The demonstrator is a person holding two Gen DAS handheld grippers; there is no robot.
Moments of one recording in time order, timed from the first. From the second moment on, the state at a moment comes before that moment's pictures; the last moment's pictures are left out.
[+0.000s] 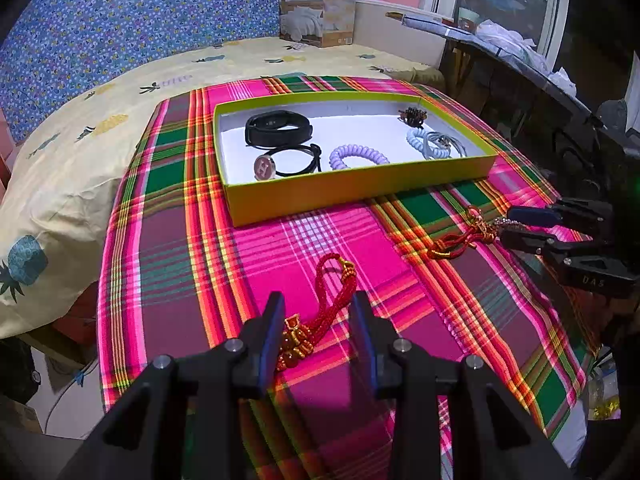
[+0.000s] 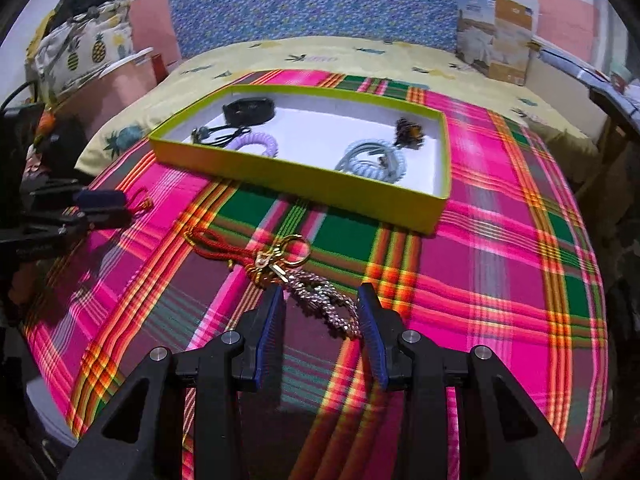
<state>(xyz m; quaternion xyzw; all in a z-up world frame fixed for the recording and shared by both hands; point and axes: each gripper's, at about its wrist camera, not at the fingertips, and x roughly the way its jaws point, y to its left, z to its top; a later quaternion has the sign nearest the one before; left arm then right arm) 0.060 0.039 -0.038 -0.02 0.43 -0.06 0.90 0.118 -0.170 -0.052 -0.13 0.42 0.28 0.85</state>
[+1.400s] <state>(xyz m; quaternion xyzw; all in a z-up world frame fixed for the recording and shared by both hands) 0.032 0.024 0.000 -0.07 0.37 -0.05 0.92 0.085 -0.195 -0.015 0.00 0.39 0.26 0.88</state>
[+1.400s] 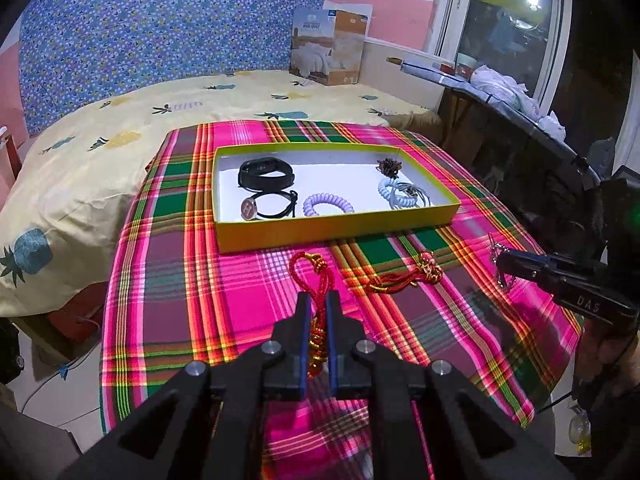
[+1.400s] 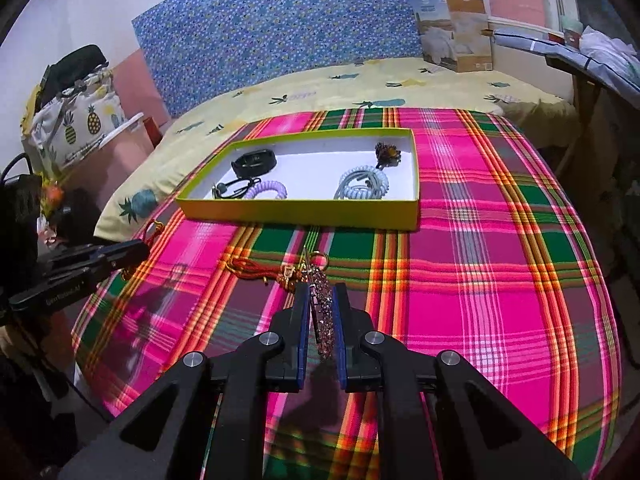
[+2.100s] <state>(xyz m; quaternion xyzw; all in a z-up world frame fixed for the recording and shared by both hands) 0.090 0.024 0.033 -0.04 0.34 -0.05 0.94 0.126 -0.158 0.018 -0.03 0.36 0.28 0.89</state>
